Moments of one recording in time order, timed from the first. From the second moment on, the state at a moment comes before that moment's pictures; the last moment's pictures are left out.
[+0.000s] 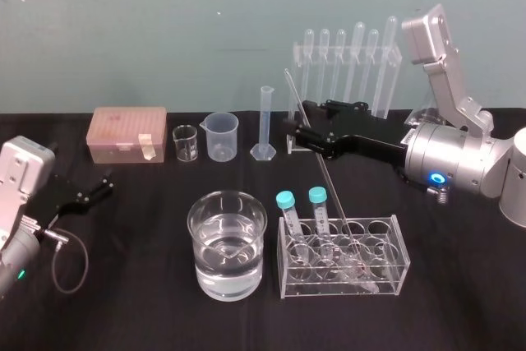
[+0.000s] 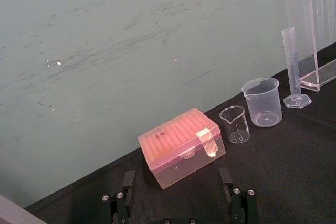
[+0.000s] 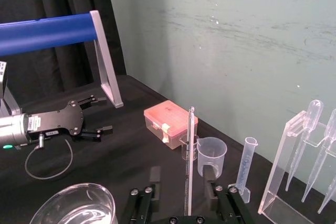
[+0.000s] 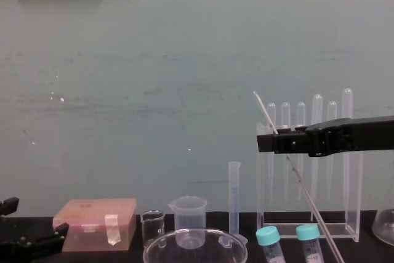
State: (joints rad) left arm -0.20 0.60 0.45 -1.41 -0.25 -0.12 0.03; right arm 0.48 0.59 -0.51 -1.56 0.62 0.30 0.49
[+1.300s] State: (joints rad) left arm -0.20 0.60 0.45 -1.41 -0.25 -0.12 0.03; right arm 0.41 0.58 -0.44 -1.59 0.67 0.18 0.48
